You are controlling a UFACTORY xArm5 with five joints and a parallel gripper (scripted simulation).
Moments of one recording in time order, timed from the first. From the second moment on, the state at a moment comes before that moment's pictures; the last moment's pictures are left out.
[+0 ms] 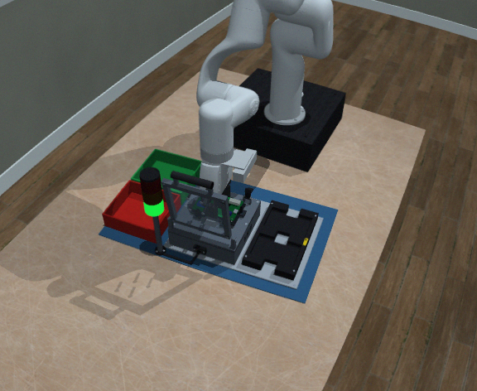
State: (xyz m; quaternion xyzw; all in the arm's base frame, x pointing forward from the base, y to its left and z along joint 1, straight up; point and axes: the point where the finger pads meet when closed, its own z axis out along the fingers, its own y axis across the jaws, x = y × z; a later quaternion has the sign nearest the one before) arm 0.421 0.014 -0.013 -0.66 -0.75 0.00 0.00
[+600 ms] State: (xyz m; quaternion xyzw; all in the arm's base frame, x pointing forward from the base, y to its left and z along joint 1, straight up) arm 0.422 0.014 -0.009 -0.66 -0.75 0.00 0.00
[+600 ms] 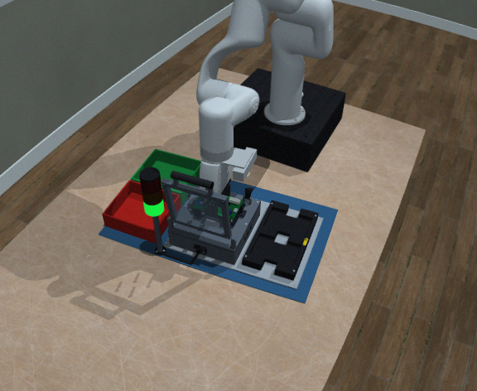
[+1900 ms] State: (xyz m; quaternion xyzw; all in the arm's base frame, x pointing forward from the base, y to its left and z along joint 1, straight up) arm 0.421 0.014 -0.001 -0.66 -0.75 0.00 0.00
